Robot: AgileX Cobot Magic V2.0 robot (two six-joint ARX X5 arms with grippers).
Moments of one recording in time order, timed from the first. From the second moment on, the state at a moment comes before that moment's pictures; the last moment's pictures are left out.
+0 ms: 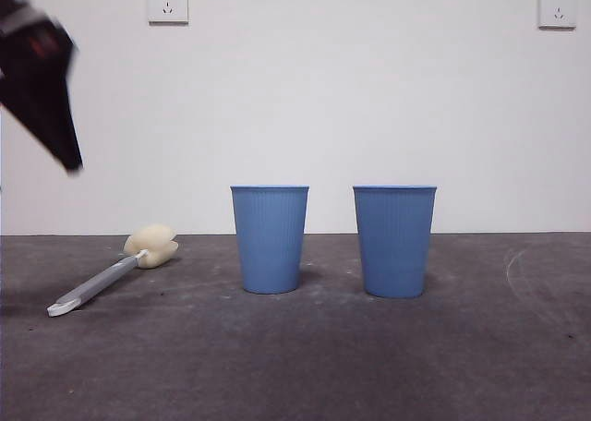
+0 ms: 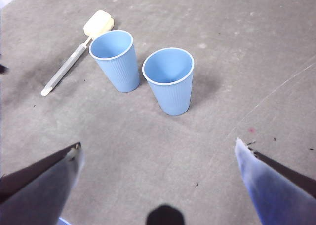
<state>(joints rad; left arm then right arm) -0.21 1.21 0.87 -0.64 0.17 0.00 0.08 0.58 0.84 -0.83 -0.42 -0.13</state>
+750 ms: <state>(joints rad) -0.31 1.65 1.02 -0.58 -0.04 -0.12 0.08 0.61 0.84 -0.84 -0.42 -0.13</state>
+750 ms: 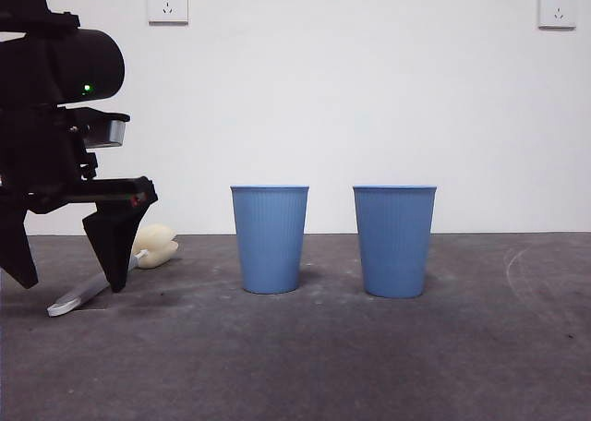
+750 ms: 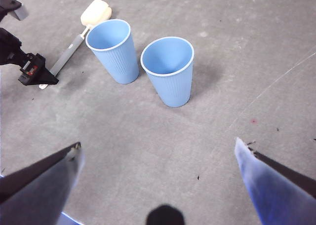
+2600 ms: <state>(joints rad) -0.31 1.69 1.02 -0.54 -0.05 -0.21 0.08 0.61 0.84 -0.84 -0.42 -0.13</state>
